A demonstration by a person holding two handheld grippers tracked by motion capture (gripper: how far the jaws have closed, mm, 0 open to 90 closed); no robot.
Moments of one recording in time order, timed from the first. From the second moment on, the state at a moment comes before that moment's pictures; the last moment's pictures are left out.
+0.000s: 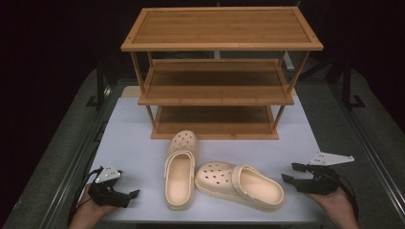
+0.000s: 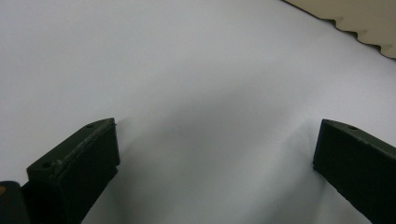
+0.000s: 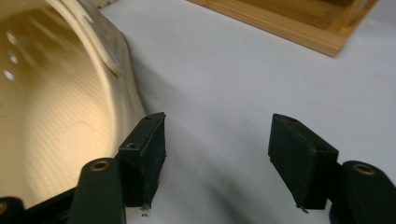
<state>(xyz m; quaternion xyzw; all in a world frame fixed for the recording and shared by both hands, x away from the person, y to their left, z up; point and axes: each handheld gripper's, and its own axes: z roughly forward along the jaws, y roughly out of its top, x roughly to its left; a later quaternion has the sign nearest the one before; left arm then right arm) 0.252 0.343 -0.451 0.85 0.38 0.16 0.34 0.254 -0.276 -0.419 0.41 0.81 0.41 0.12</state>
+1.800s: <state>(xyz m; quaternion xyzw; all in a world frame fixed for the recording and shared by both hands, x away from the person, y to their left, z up) 0.252 0.344 -0.451 0.85 0.38 0.15 0.34 0.299 -0.164 -0.407 0.25 0.87 0.42 0.03</state>
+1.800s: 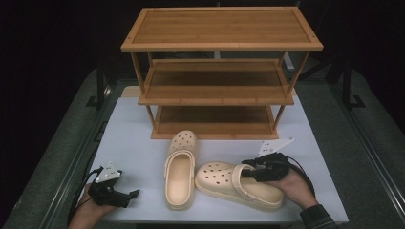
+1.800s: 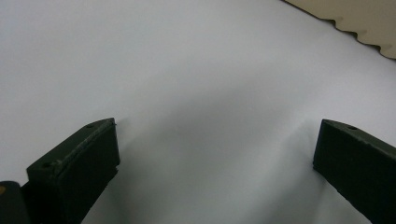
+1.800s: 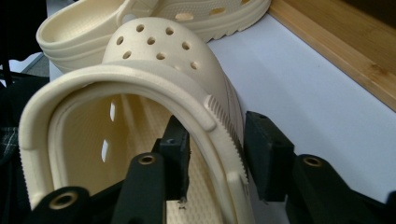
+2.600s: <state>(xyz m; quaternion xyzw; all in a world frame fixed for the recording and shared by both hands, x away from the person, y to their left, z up) 0.252 0.344 -0.451 0.85 0.38 0.15 0.34 0.298 -0.183 -0.402 0.26 0.87 0.41 0.07</state>
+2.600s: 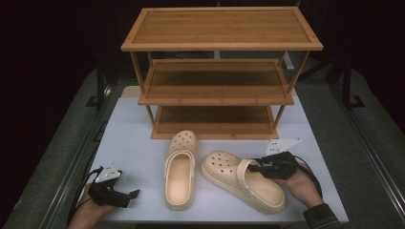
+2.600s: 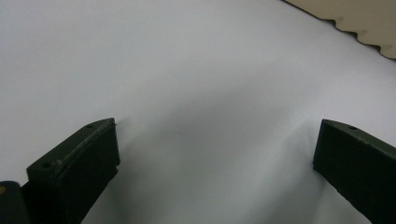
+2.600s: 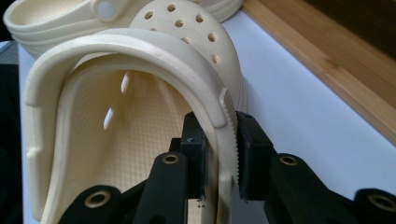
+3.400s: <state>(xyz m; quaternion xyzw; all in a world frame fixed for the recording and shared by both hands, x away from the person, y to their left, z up) 0.252 0.344 -0.451 0.85 0.38 0.15 0.34 0.313 -0.235 -0.405 0.35 0.84 0.39 0.14</state>
